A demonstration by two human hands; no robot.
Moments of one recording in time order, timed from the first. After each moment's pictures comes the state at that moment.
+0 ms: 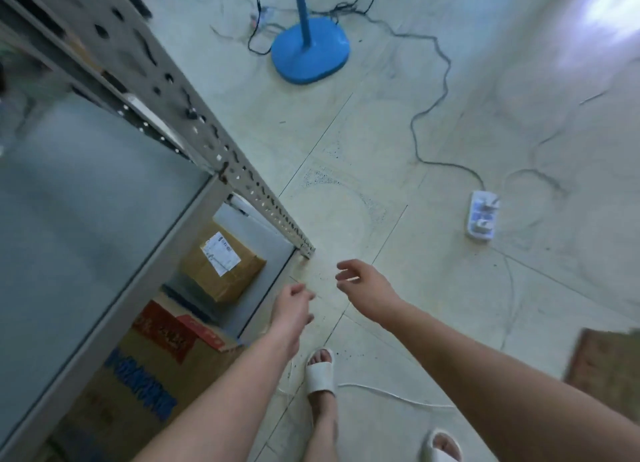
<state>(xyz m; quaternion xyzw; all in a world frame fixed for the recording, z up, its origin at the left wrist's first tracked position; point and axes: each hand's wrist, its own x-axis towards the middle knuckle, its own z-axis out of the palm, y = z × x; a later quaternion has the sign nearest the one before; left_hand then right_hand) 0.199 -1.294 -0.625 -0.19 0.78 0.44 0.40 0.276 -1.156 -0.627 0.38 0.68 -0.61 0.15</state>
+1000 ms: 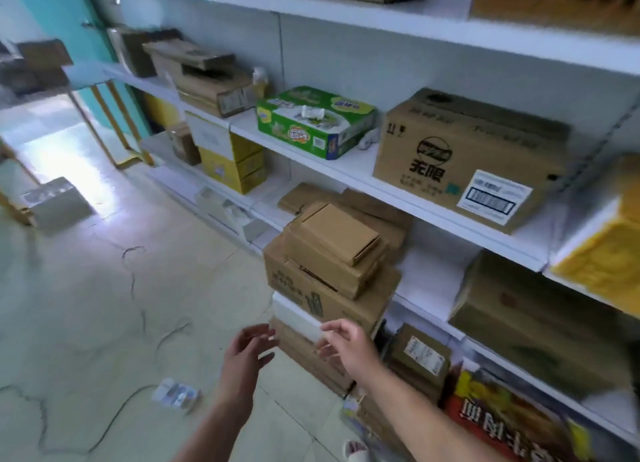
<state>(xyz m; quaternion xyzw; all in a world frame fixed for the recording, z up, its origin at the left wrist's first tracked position) 0.577 -1.063 -0.282 0.43 0.54 0.30 0.66 0.747 -1.159 -0.283 0.70 0.19 -0.50 -0.48</state>
